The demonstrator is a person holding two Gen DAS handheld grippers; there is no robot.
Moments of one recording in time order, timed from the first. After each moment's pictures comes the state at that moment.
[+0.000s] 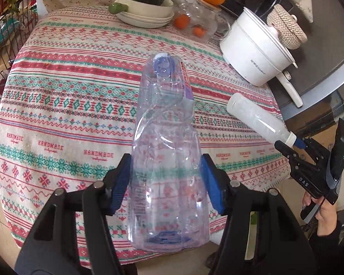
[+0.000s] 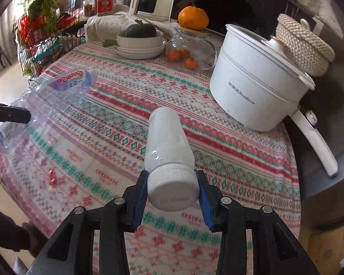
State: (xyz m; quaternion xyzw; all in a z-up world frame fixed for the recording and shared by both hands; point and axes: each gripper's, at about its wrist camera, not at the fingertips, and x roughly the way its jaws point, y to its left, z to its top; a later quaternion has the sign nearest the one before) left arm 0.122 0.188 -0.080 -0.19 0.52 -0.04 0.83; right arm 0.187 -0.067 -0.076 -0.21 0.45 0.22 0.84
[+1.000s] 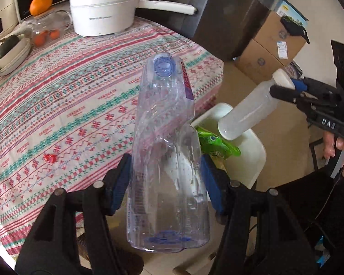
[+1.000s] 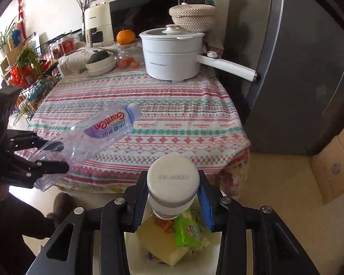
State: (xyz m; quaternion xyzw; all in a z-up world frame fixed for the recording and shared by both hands) left arm 0.035 -0.032 -0.062 0.04 0.51 -0.27 0.81; right arm 0.021 -0.263 -0.009 -0.06 0.45 0.12 0.88
